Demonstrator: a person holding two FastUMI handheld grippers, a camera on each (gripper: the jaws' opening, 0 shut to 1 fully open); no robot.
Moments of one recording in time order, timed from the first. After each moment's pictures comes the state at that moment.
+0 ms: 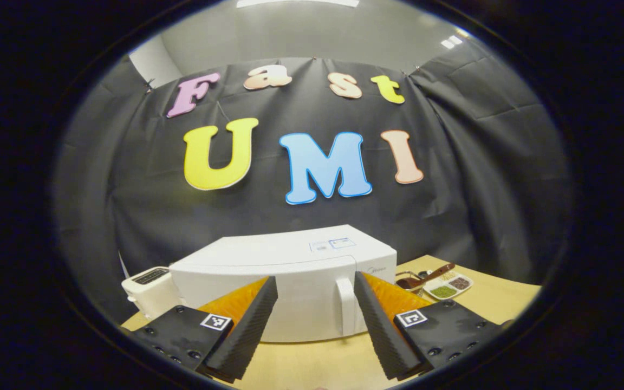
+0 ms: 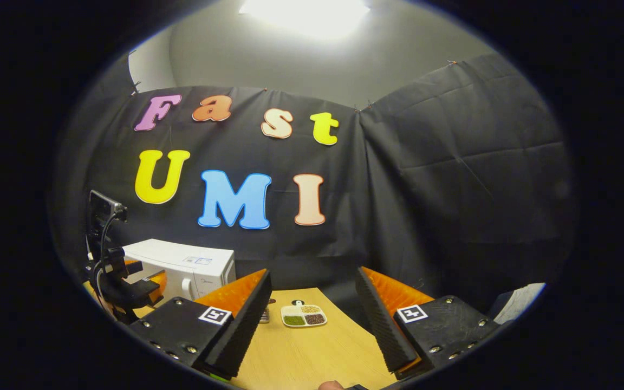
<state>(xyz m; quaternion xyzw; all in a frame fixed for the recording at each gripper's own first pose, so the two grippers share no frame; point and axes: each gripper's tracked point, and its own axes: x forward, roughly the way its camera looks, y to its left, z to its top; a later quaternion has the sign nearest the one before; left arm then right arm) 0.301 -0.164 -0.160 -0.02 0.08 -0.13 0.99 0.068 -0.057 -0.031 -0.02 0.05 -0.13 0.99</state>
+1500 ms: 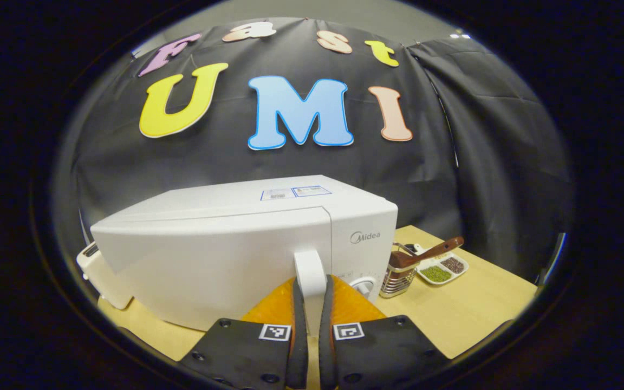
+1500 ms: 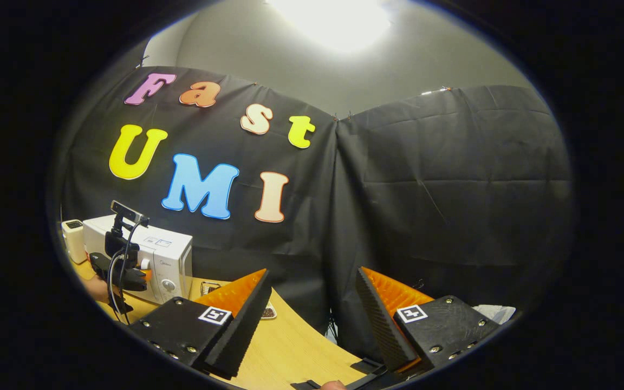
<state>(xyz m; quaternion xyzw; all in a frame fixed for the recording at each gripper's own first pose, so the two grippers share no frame) 0.357 -0.226 -0.249 -0.03 0.19 -0.19 0.96 0.020 -0.084 -0.013 -0.09 0.05 -0.22 0.97</state>
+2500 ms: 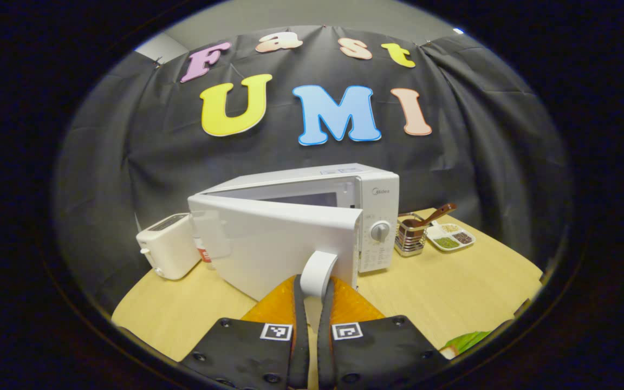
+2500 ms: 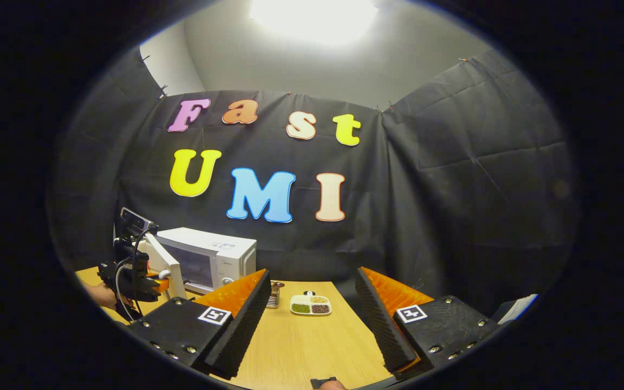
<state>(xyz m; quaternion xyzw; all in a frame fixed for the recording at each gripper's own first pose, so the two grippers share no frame) 0.187 -0.114 -0.238 0.00 0.21 -0.07 0.97 0.005 -0.072 -0.042 -0.02 0.05 -0.01 1.00</state>
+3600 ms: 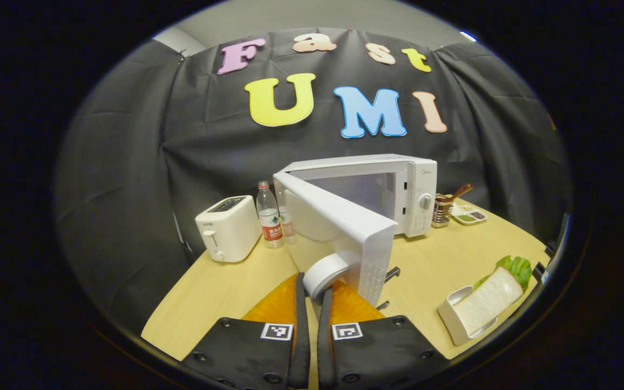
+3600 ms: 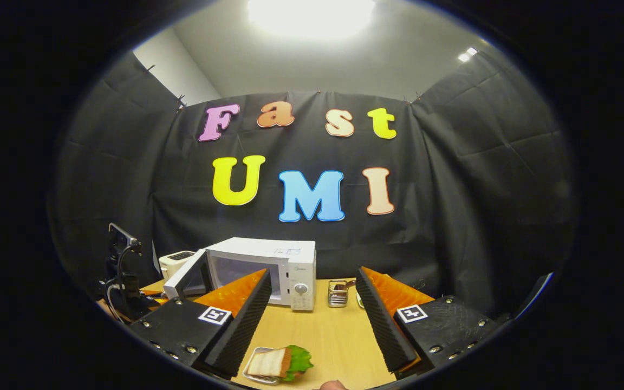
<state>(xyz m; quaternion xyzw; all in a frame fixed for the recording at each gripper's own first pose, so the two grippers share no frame) 0.106 0.067 -0.252 0.00 0.22 -0.06 0.97 -0.009 0.098 -0.028 0.04 0.06 0.05 1.00</state>
